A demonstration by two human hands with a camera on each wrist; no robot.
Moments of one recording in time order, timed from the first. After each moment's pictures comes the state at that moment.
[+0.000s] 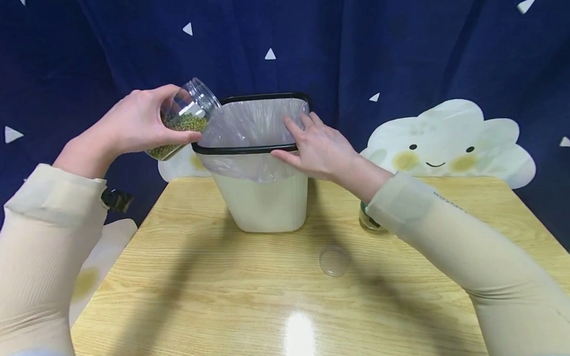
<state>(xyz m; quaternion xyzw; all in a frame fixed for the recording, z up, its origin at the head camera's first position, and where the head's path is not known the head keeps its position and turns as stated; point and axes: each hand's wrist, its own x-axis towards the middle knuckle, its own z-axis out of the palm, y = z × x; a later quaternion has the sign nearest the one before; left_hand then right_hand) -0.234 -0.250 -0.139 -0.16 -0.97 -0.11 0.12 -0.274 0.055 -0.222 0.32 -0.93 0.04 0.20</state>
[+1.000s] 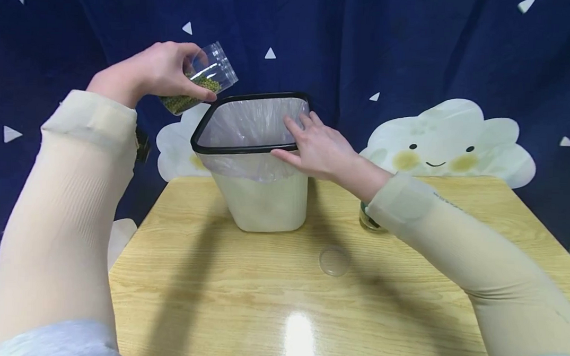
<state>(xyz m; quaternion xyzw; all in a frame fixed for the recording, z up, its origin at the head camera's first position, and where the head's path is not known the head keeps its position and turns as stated) -0.296 -0.221 -0.087 -0.13 -0.99 -0.06 0.06 -0.274 0.058 -0.222 0.31 -0.93 0.04 0.19</state>
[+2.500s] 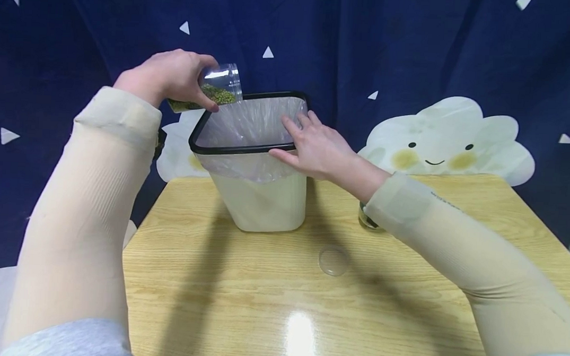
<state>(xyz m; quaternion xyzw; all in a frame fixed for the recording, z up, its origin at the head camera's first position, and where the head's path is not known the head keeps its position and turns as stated) -0.307 -0.206 -0.092 -0.13 -0.99 0.04 0.02 -0.273 0.053 -0.222 0.30 -0.93 0.04 0.19</state>
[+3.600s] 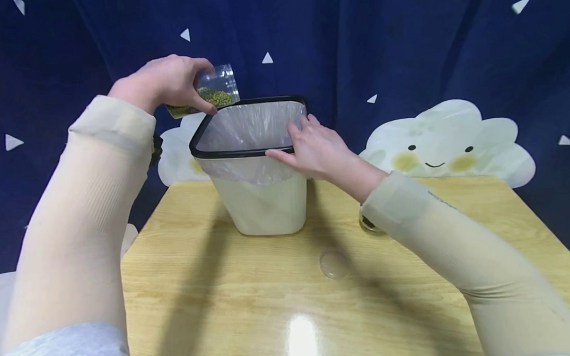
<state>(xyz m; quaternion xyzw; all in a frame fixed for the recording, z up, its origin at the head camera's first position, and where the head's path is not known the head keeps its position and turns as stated) -0.306 -0.216 -0.096 -0.13 -0.99 0.02 0.04 -0.273 0.047 -0.219 0.30 -0.93 0.03 0.20</state>
